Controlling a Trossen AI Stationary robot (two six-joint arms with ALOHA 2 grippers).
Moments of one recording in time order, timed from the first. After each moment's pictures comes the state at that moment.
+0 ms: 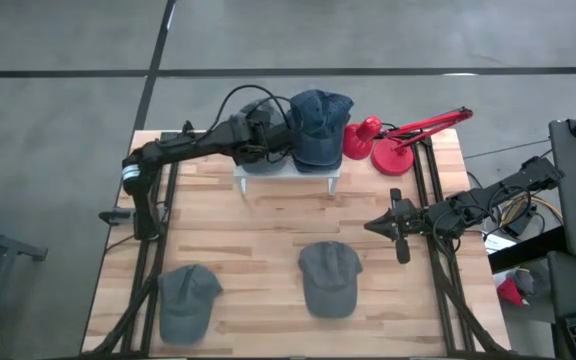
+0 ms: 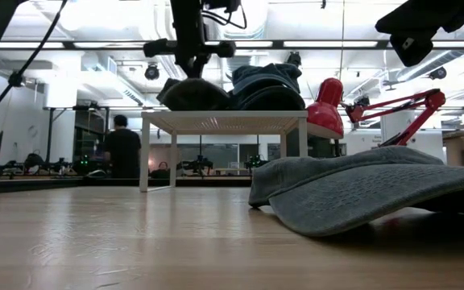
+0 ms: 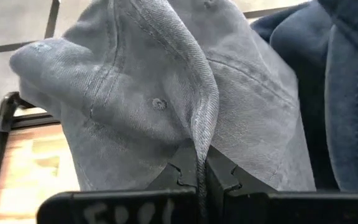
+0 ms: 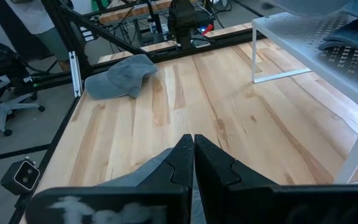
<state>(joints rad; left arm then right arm) 0.28 1.81 1.86 -1.20 -0.72 -1.04 0.43 0.63 0.48 -0.18 0.41 0.39</state>
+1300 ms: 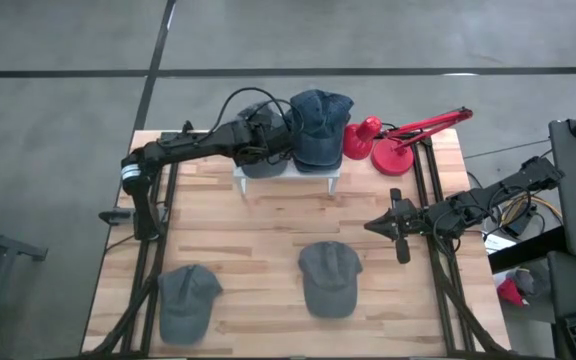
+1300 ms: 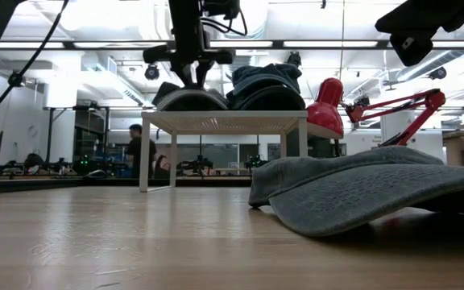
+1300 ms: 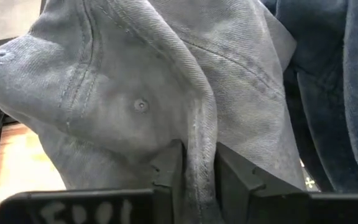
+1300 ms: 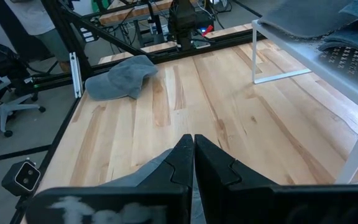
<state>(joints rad) 0.28 1.80 1.80 -1.17 -0.67 -1.00 0.43 0.63 0.48 -0.17 0.41 0.39</state>
